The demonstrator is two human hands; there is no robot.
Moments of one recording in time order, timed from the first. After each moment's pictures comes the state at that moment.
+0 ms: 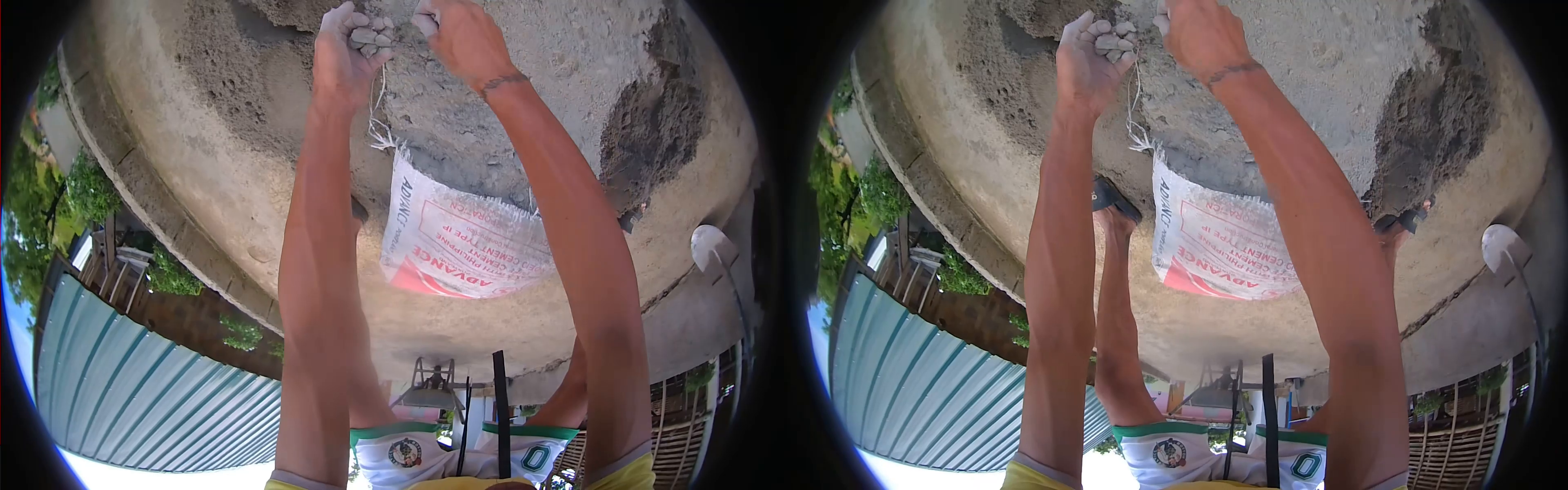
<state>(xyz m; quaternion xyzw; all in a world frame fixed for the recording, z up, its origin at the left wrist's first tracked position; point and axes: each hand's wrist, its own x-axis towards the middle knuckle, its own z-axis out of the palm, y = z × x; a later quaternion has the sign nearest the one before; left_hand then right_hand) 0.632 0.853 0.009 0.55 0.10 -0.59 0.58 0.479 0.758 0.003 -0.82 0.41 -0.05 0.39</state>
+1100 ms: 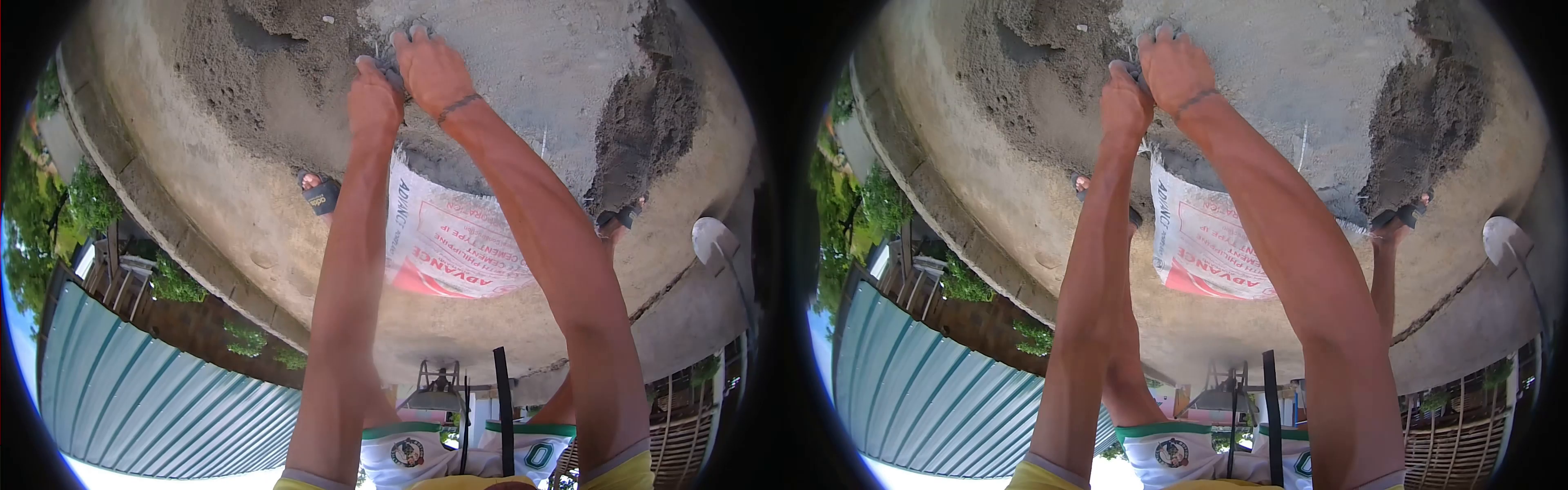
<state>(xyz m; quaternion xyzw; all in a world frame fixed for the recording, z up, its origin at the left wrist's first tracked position) 0.570 0.898 -0.017 0.87 -0.34 -0.32 0.12 0.489 0.815 0.003 -0.87 0.42 0.04 0.27</state>
